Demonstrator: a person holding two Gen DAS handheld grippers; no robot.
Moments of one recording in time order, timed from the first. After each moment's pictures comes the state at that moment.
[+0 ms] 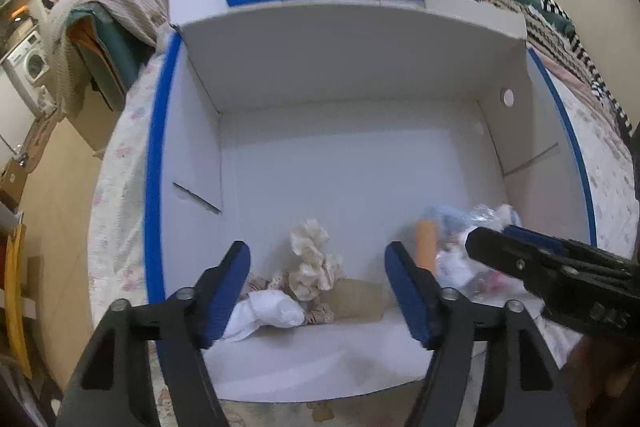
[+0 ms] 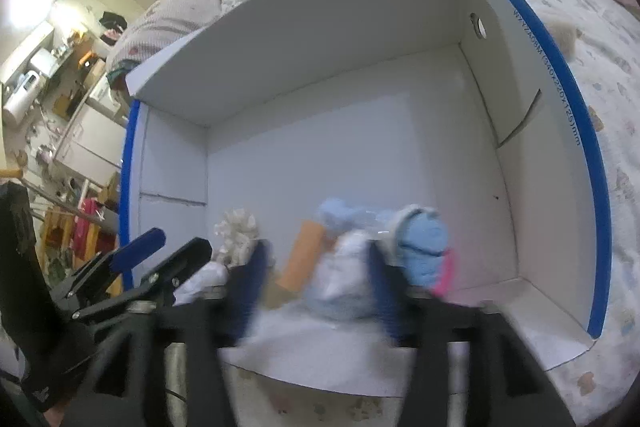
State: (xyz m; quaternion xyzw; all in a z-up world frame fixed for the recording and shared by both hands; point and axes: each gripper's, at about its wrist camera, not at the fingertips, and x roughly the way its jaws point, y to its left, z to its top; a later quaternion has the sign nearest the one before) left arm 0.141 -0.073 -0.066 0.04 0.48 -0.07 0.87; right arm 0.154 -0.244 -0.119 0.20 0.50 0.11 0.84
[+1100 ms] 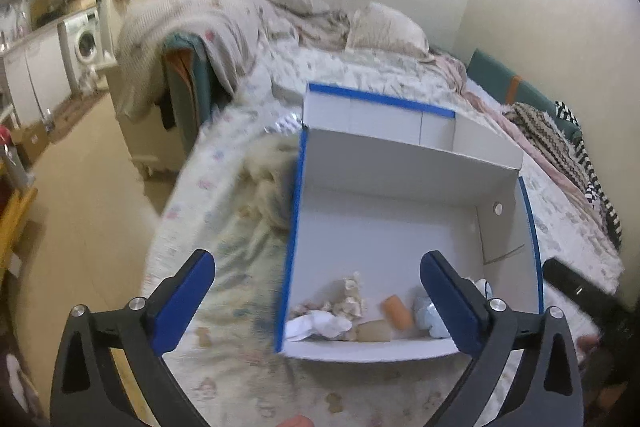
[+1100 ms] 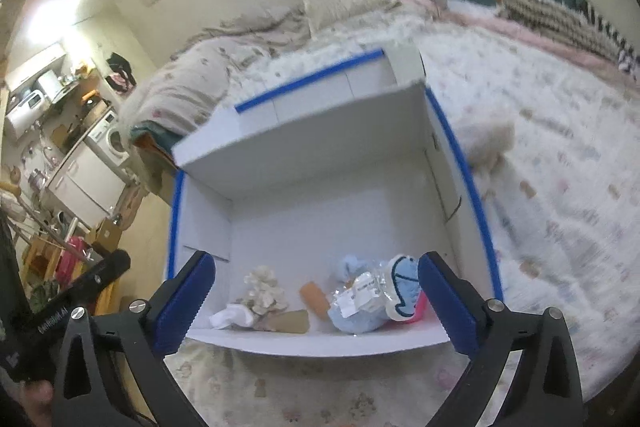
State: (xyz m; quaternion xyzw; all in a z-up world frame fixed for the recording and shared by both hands) left arm 0.081 0.003 0.030 -0.06 0.37 -0.02 0.93; right arm 0.090 -0.251 -0.024 0.17 0.37 0.06 0.91
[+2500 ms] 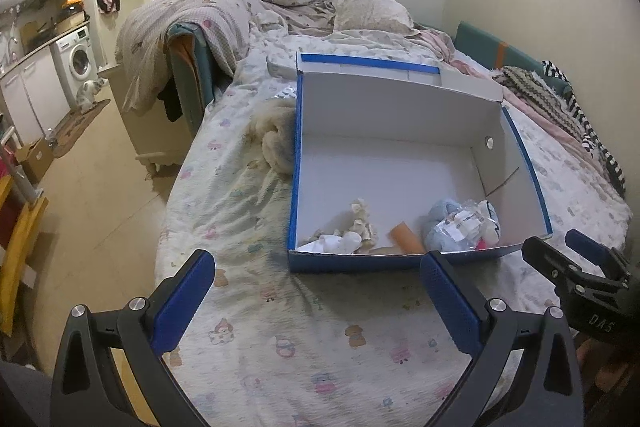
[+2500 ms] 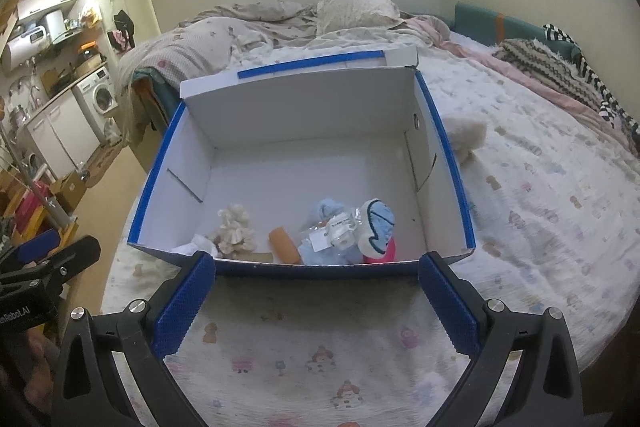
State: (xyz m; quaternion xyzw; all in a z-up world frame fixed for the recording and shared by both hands) left arm 0.012 -0.002 -0.005 -0.01 0.39 -0.03 0.92; right arm 0.028 -0.223 -0.055 0.06 0.37 0.03 0.93
